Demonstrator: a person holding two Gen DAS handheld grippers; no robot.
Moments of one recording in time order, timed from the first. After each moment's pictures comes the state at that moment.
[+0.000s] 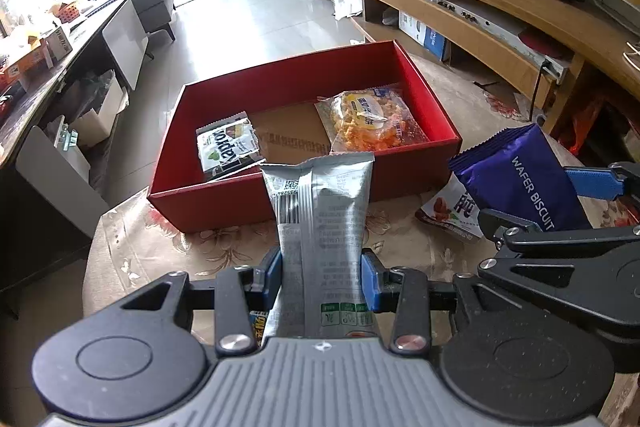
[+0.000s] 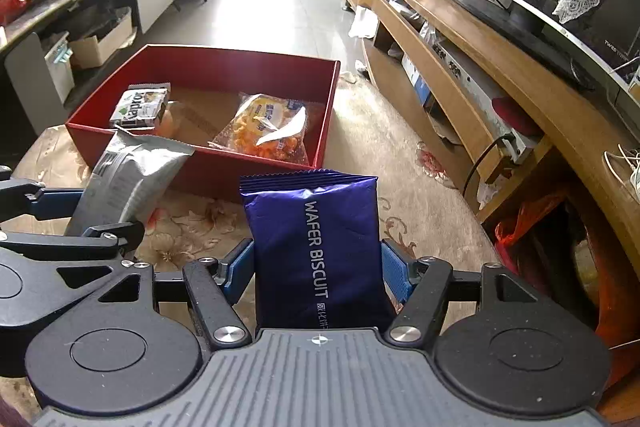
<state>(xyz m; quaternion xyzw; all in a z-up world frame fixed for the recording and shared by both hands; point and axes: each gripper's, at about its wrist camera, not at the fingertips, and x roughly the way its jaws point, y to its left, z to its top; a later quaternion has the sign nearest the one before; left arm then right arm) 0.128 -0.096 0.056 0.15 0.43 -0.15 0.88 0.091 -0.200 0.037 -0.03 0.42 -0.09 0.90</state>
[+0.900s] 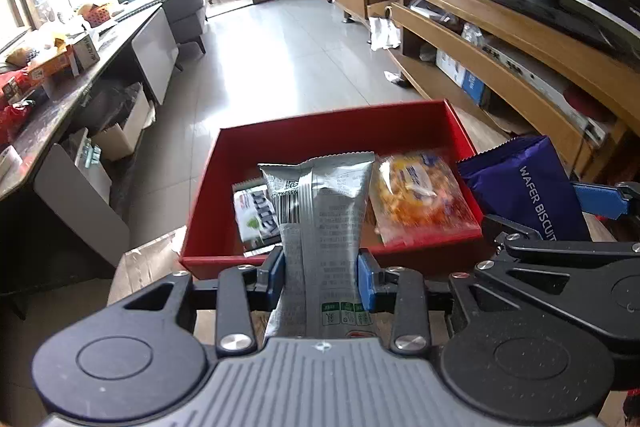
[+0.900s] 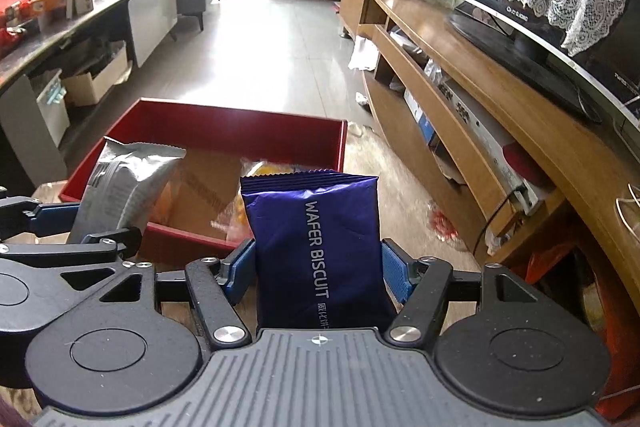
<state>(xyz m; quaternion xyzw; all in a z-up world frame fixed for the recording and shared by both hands) 0.182 -0.093 0.080 0.12 0.40 -0.11 0.90 0.142 -0.198 0.057 -0.02 0.38 -0.09 0.92</state>
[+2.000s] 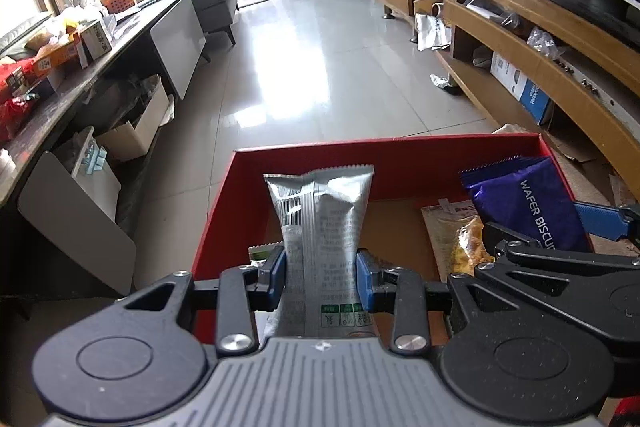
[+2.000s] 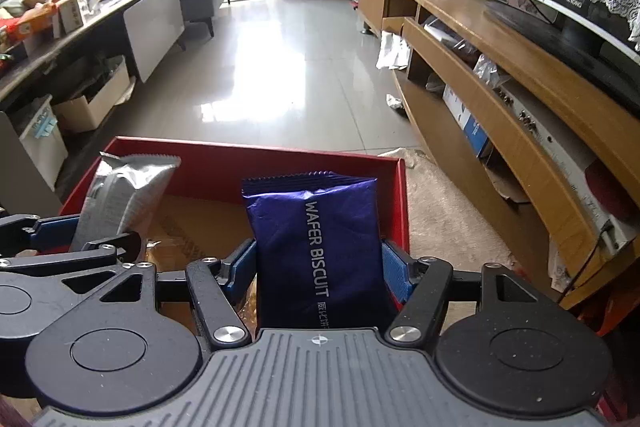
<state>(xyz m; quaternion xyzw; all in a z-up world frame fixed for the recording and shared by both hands) 0.284 -0.096 0.038 0.11 0.41 -0.05 0.90 0.239 -0.201 0.020 0.02 0.39 -0.06 0.92</state>
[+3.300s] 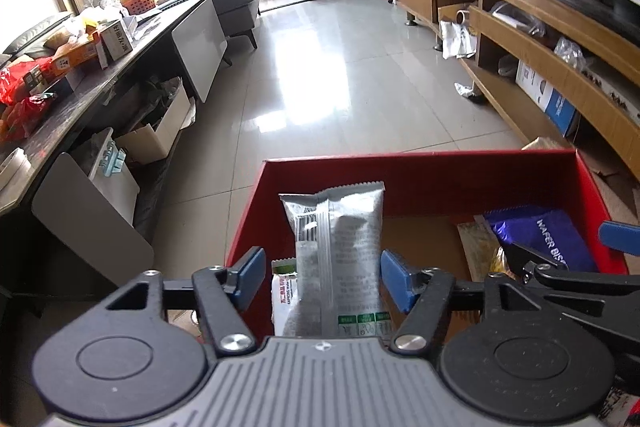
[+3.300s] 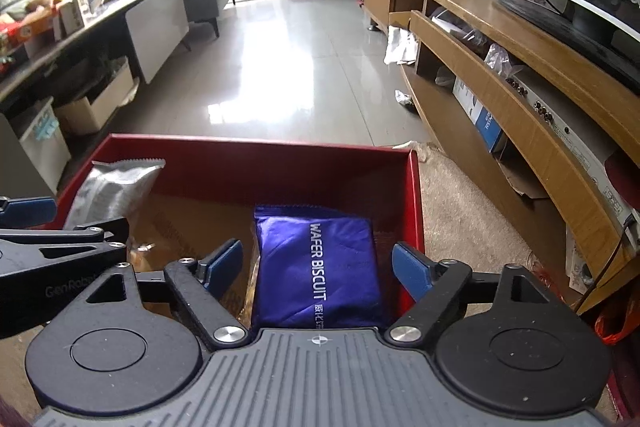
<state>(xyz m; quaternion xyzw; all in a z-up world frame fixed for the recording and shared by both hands) 0.299 -0.085 0.039 0.11 0.40 -0.03 0.91 0.247 -0.206 0.010 0.04 0.38 -0.05 0.92</state>
